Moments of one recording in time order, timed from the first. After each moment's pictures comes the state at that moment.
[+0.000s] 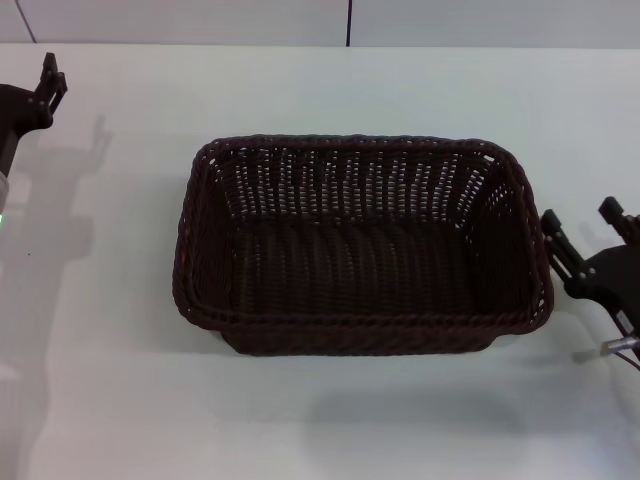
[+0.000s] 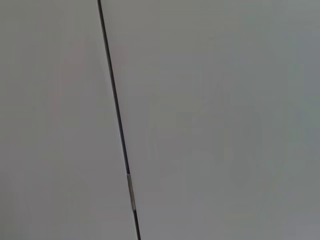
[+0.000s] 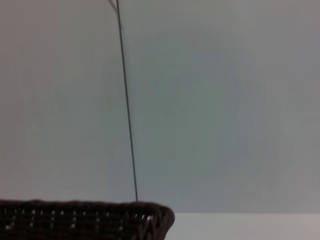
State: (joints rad) left arm -0.45 -2.06 -1.35 -0.30 2.57 0.91 0.13; right arm 0.28 2.09 0.03 0.26 -1.70 -1.33 0.11
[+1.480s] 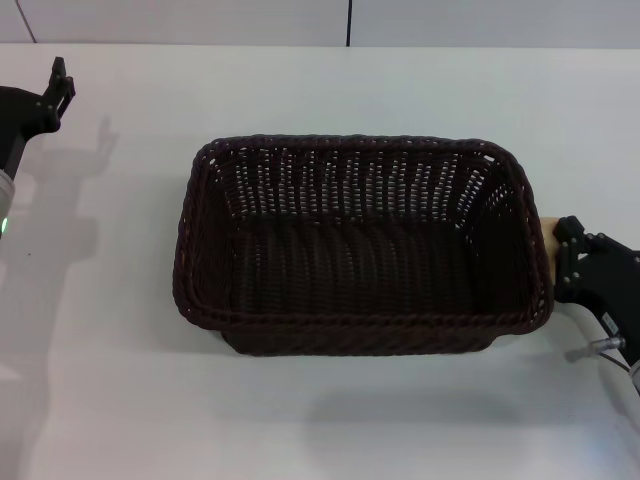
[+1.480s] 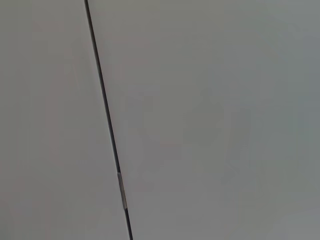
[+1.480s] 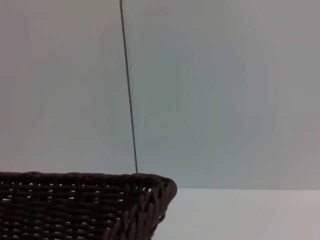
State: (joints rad) left arm -0.45 -2.06 -1.33 -0.29 2.57 0.91 0.13; right arm 0.31 2.09 0.03 0.27 -1.69 -1.25 0.10
